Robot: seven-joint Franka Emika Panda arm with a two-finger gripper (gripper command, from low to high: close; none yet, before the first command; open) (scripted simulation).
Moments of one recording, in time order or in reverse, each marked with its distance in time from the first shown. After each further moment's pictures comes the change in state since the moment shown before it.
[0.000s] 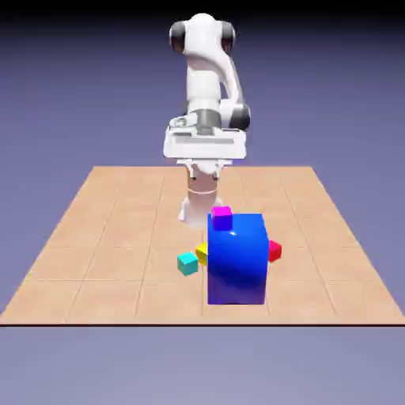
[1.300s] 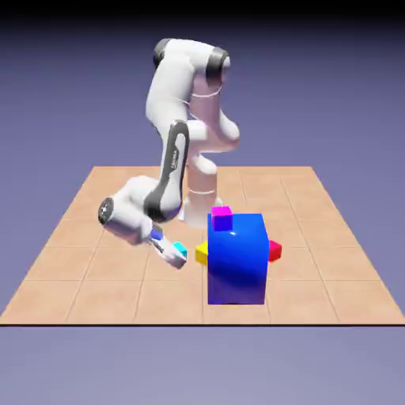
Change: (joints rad) arm 0.004 0.839 -0.335 0.526 0.487 -1.151 0.292
